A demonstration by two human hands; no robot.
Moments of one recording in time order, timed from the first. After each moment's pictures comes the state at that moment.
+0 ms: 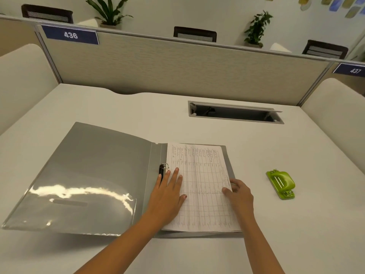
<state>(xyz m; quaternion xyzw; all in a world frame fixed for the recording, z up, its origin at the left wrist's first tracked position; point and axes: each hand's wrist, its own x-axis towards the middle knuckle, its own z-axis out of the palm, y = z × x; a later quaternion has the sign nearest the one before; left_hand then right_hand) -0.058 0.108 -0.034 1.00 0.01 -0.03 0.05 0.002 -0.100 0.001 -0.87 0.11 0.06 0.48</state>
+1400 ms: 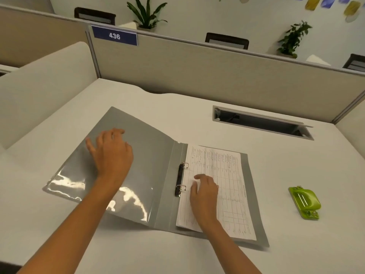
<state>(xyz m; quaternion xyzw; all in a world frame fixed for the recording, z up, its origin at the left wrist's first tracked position) -0.092 0.252 0.060 0.89 0.36 0.26 0.07 -0.034 0.026 -0.035 -0.92 -0.12 -0.05 0.38</state>
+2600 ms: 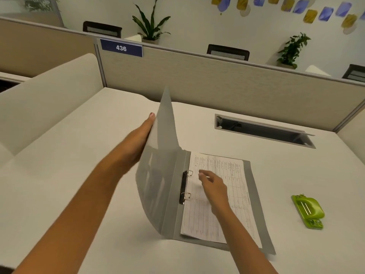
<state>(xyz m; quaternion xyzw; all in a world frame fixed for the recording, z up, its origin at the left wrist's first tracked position) -0.097 0.214 0.165 0.69 0.20 0.05 0.69 -0.008 0.022 0.031 -0.82 -0.01 0.16 0.54</state>
